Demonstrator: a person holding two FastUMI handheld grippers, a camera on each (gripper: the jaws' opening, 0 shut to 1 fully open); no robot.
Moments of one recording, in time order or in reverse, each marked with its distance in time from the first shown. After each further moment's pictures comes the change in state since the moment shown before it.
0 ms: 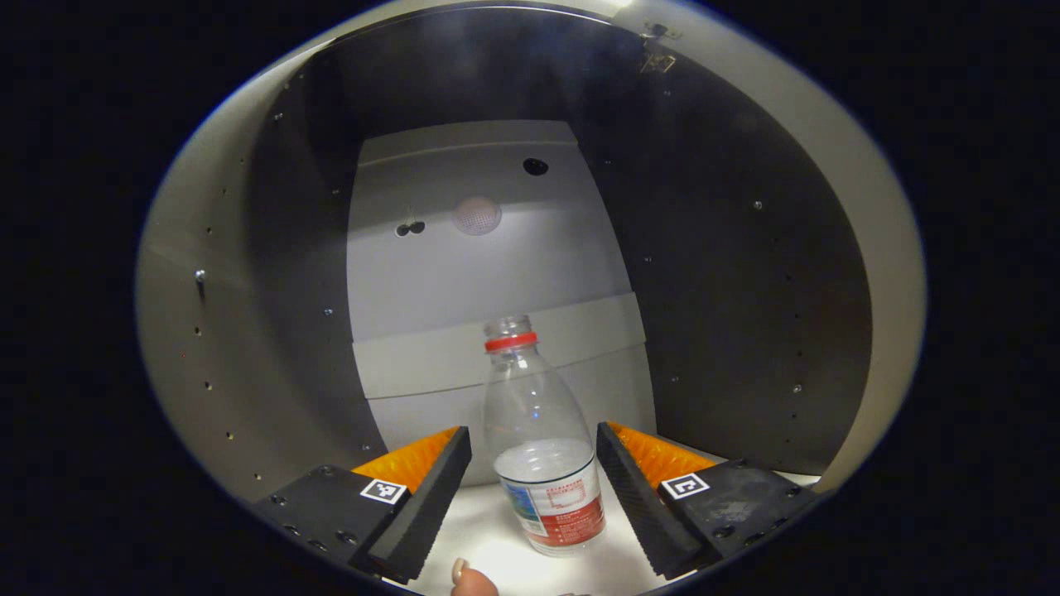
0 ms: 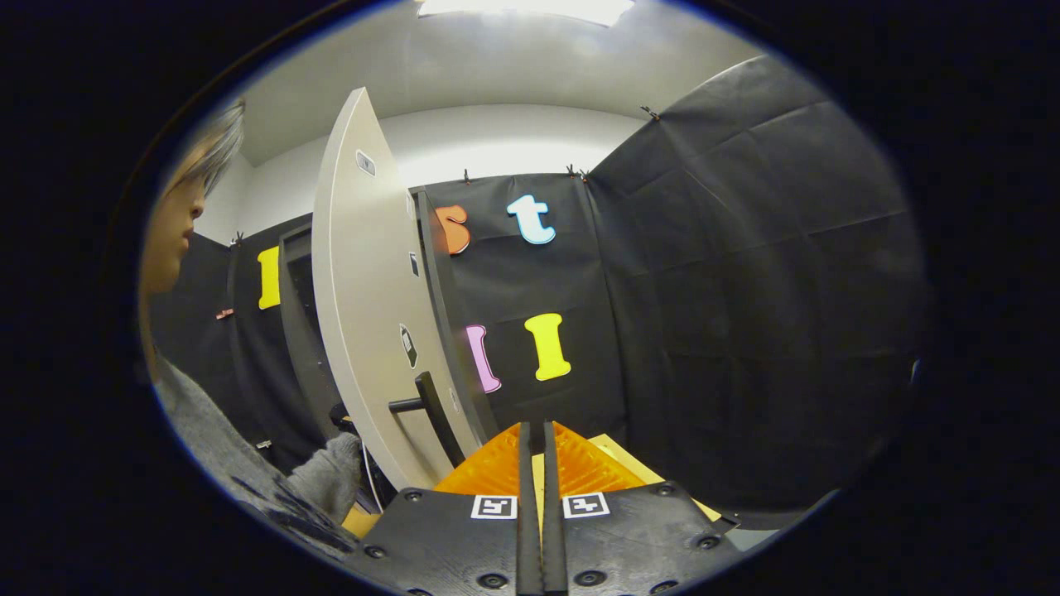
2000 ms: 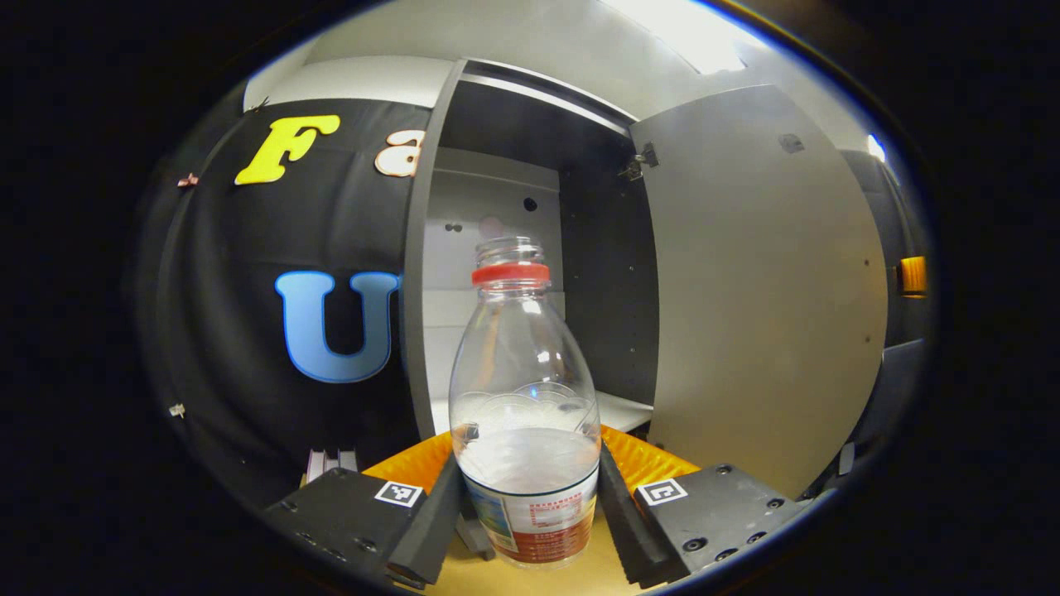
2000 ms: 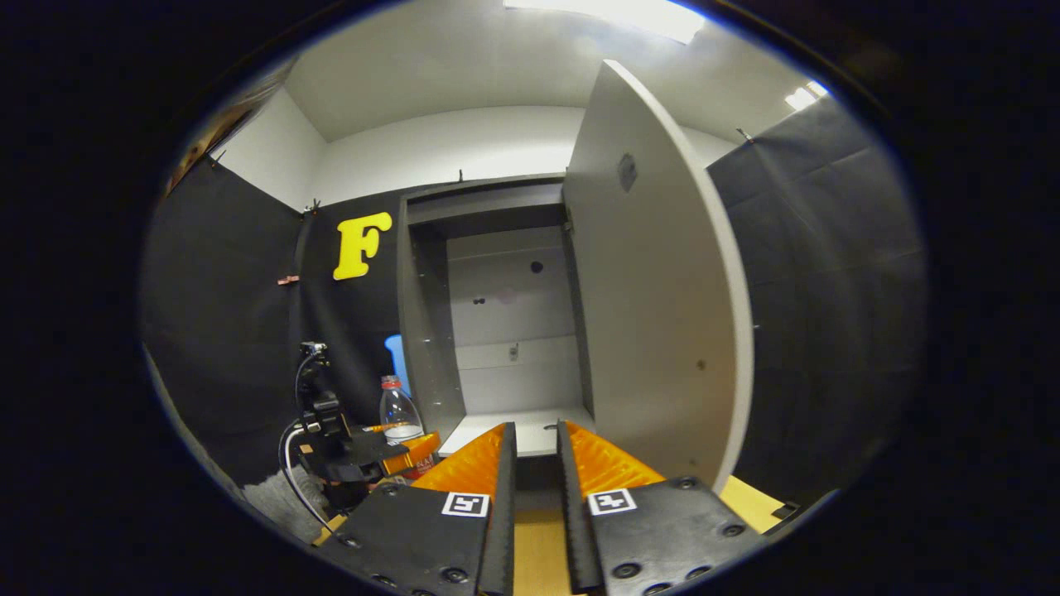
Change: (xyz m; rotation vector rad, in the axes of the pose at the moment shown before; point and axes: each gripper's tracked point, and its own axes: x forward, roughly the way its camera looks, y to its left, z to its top) left arm -0.292 0.066 -0.025 -0.226 0.053 -0.290; right arm -0.021 0.231 -0.069 -0.106 0.000 0.210
